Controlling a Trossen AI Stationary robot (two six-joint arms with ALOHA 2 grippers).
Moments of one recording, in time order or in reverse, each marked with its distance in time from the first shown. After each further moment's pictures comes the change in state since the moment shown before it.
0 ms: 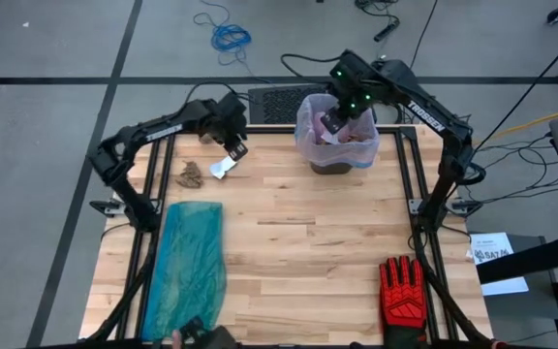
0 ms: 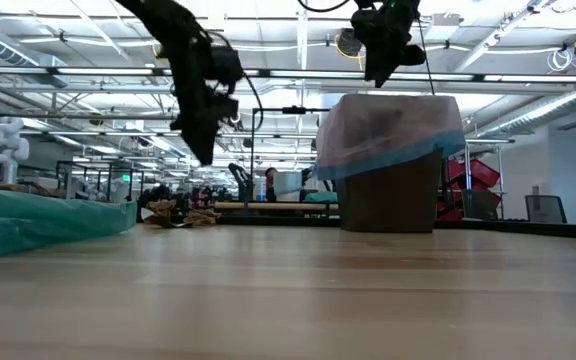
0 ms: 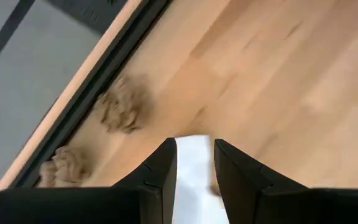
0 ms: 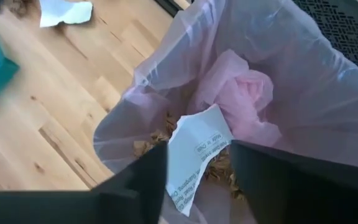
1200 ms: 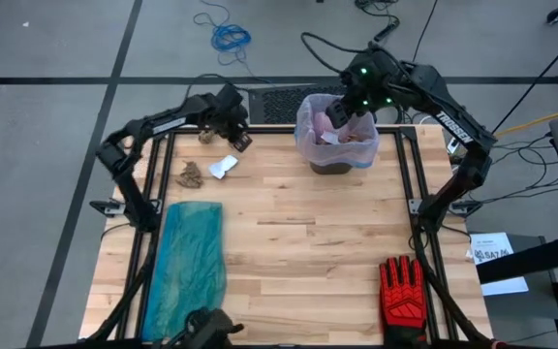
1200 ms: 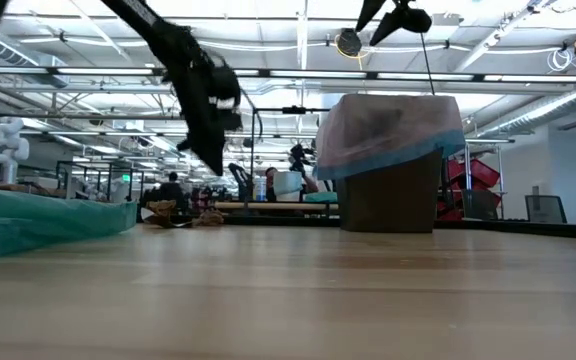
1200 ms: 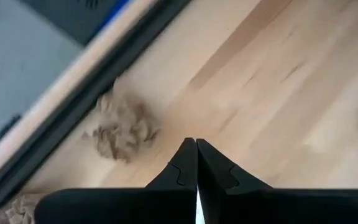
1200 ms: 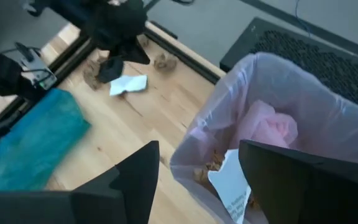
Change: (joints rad) left arm 0.087 0.061 0.002 0.147 0.203 -0.038; right arm 0.084 -0.154 0.000 0.153 -0.001 0.164
